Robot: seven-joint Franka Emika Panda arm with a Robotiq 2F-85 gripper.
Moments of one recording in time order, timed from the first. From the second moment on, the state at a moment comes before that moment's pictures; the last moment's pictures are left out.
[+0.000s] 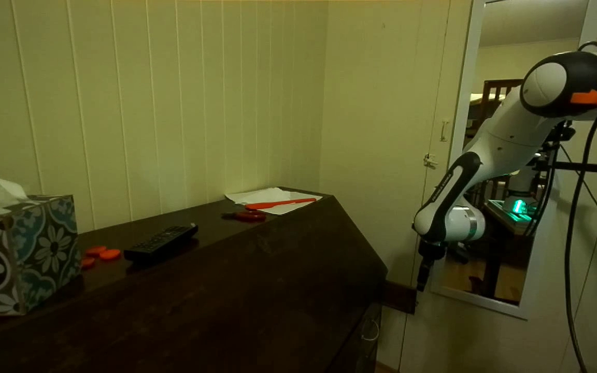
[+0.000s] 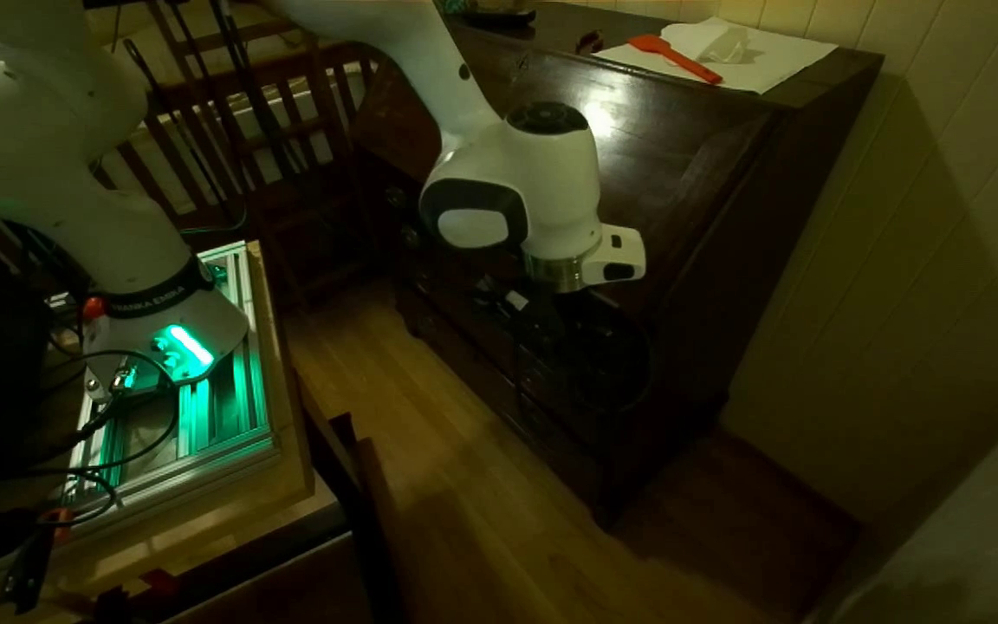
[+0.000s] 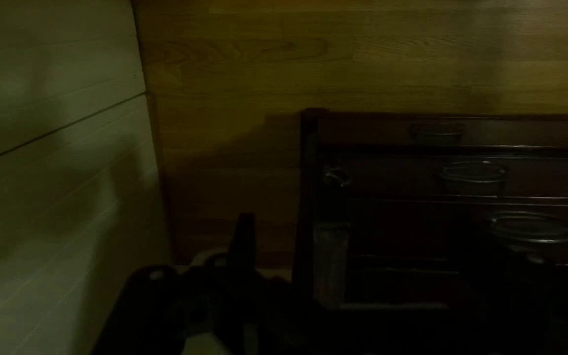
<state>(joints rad) -0.56 0.52 -0.02 -2.21 0.02 2.87 -0.82</state>
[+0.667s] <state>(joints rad) -0.67 0.62 0.11 -2.11 0.02 2.88 -0.90</state>
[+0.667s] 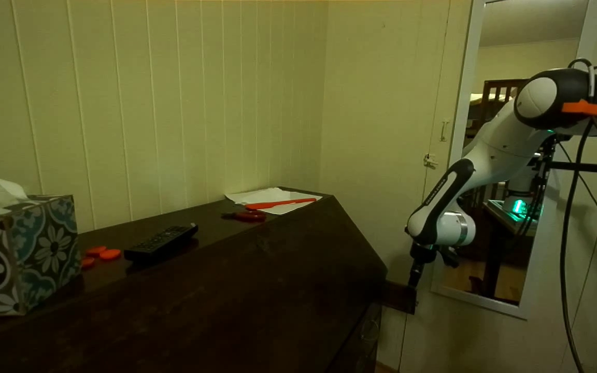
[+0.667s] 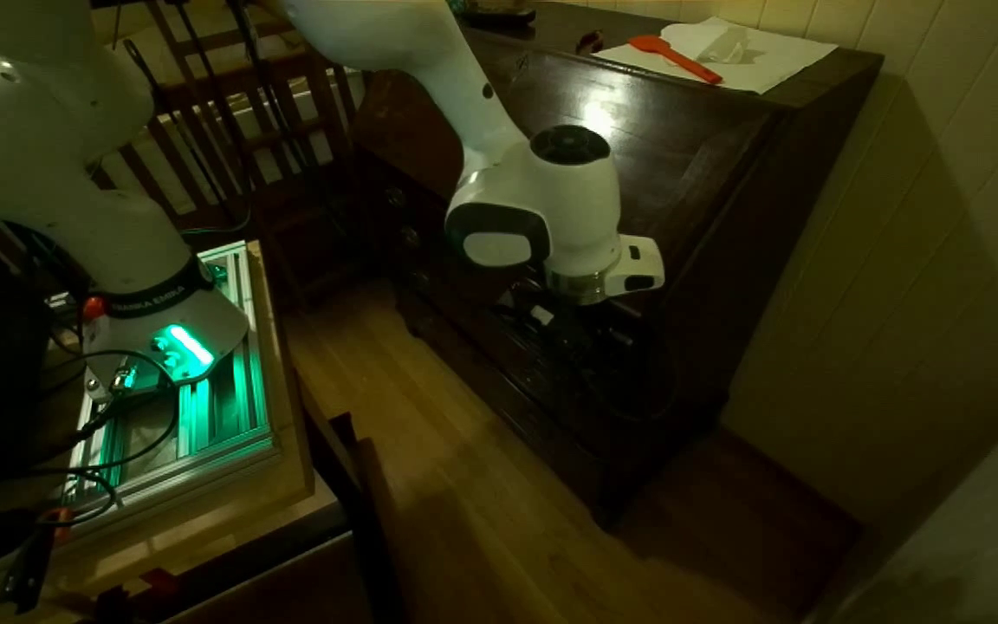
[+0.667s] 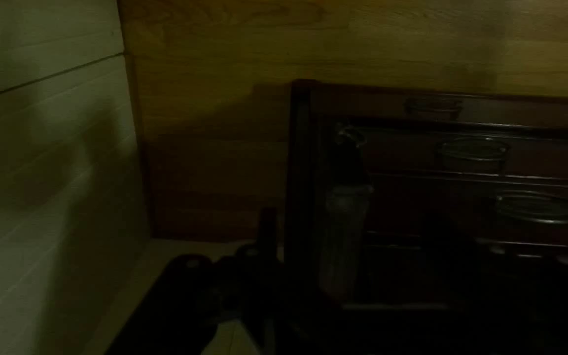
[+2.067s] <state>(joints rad) -0.80 0.73 0.24 -2.04 0.02 2.93 -0.90</state>
